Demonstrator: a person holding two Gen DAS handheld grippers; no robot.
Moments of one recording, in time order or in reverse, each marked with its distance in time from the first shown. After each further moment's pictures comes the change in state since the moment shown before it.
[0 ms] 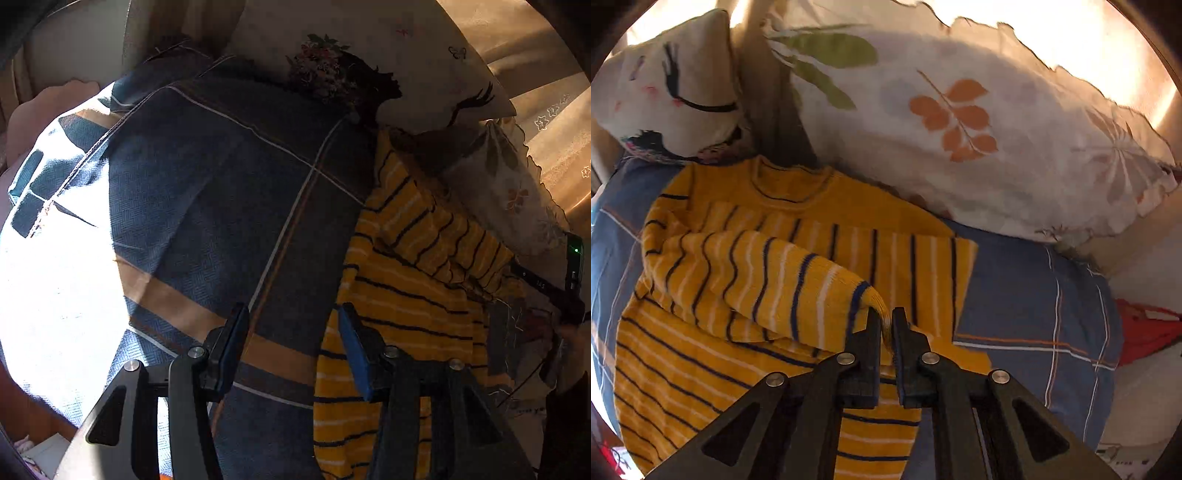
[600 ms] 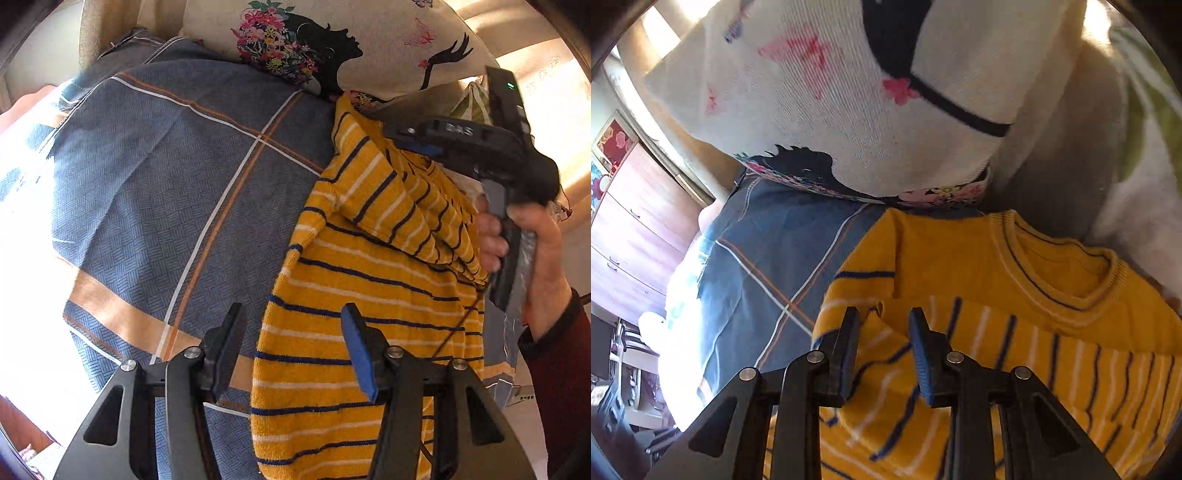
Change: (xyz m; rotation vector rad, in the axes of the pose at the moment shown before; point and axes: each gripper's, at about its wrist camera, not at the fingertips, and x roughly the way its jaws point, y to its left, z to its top) left arm 0.037 -0.041 -0.004 0.041 0.050 -0.028; right arm 0.061 0.212 0.099 -0.116 -0.030 0.571
